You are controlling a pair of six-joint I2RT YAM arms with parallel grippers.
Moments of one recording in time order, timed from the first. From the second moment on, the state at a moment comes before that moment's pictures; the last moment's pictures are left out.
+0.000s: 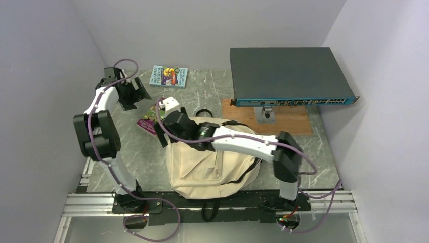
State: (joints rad) left arm 0.21 1.83 1.46 -0.57 0.30 -0.36; right arm 1.19 1.81 1.56 -0.28 0.36 0.37
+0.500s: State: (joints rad) left arm 0.21 2.03 1.52 -0.63 0.45 -0.26; right arm 1.07 2.22 1.94 -0.31 0.20 0.35
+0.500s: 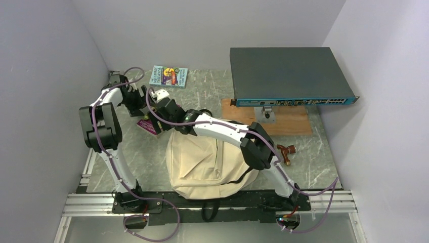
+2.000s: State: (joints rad) left arm 0.13 2.42 1.55 0.59 0.40 -1.10; right arm 1.03 1.55 1.34 -0.29 0.12 0.37
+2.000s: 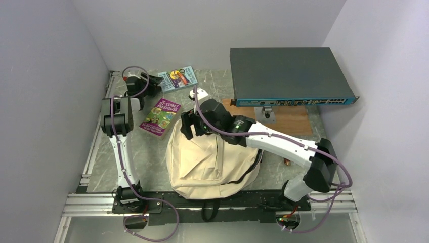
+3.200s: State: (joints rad) left arm 0.01 2.52 1.95 0.07 0.28 -0.74; right arm 0.97 1.33 1.23 -0.26 0.14 0.38
